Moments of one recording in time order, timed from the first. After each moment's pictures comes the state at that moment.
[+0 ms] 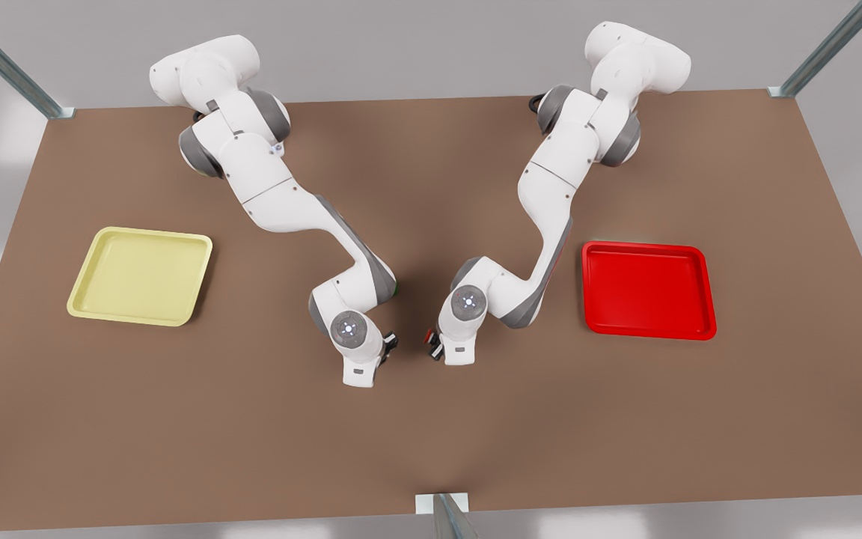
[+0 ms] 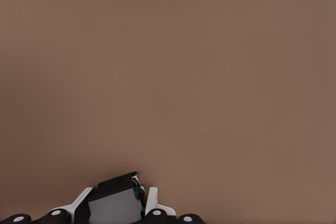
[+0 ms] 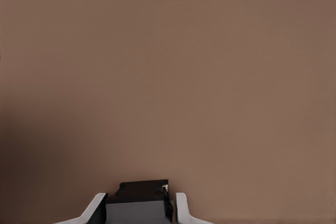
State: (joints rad) left arm -0.60 1.09 -0.07 -1.05 -0.01 2.21 -1.45; right arm 0.45 1.00 0.09 -1.19 -0.01 2.18 -0.10
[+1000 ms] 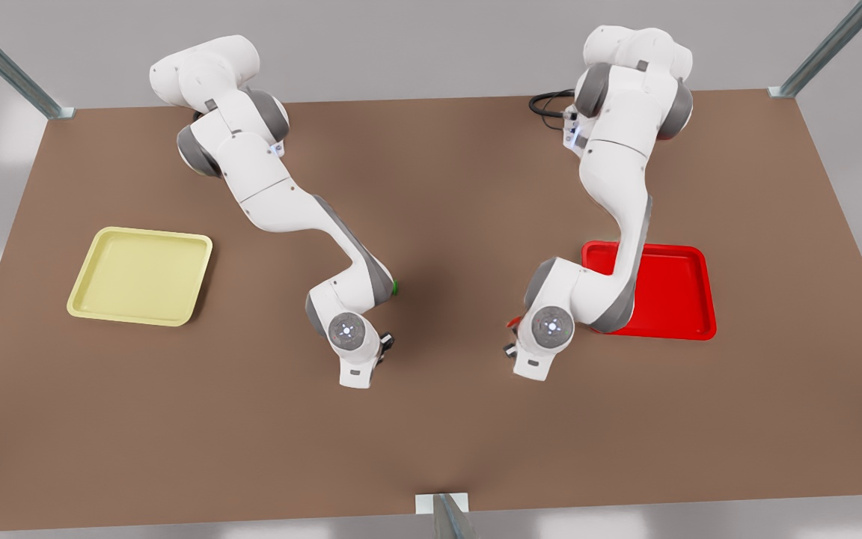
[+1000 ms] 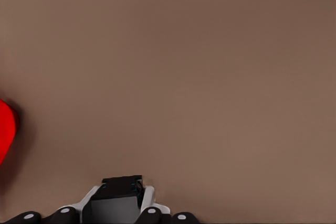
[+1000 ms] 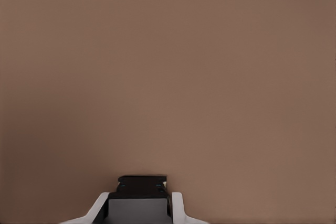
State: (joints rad) left arm -0.40 0.82 -0.01 -1.19 0.02 1.81 -0.86; right arm 0.45 1.00 0.09 -1.19 -0.03 2.15 -0.11
